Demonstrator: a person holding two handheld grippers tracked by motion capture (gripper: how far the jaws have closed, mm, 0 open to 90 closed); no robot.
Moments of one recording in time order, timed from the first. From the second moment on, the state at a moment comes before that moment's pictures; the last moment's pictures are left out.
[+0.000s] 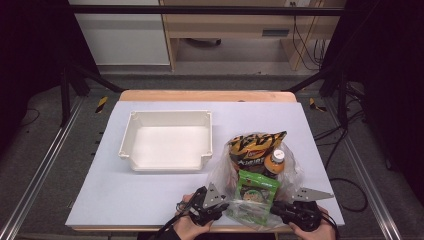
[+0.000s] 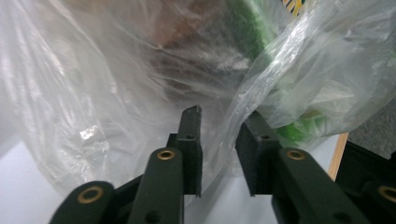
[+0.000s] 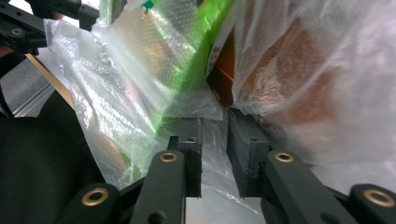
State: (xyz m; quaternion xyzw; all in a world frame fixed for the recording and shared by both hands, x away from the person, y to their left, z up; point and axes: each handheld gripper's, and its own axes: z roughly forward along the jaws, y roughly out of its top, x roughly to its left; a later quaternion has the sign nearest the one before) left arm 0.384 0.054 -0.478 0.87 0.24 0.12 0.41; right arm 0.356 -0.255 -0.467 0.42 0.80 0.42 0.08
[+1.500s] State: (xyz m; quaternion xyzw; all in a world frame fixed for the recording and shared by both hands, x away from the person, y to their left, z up) left arm 0.405 0.091 -0.467 0.85 0.29 0.14 0.43; right arm 0.366 -0.241 -0.435 0.47 0.74 0.47 0.12
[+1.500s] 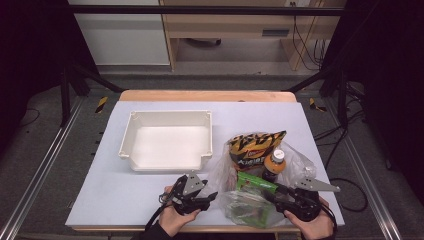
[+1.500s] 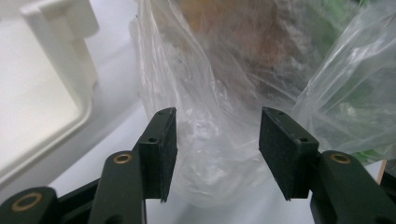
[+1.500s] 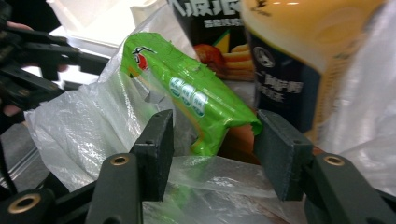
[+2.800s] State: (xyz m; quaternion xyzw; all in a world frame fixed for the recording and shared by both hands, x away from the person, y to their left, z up) left arm 0.409 0.091 -0.478 0.85 0.30 0.14 0.41; right arm 0.378 -0.232 -0.428 0.40 0.73 0.54 0.14
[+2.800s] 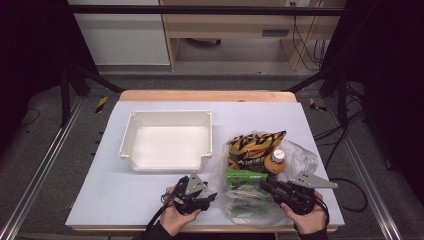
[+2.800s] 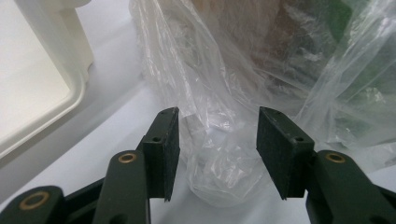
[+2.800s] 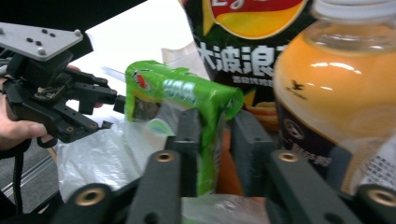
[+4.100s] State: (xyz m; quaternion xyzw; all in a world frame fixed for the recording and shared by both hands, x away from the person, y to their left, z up) left arm 0.409 0.088 -0.483 0.85 0.30 0.14 0.41; right arm 0.384 -0.230 -0.422 0.38 0.72 0.57 0.12
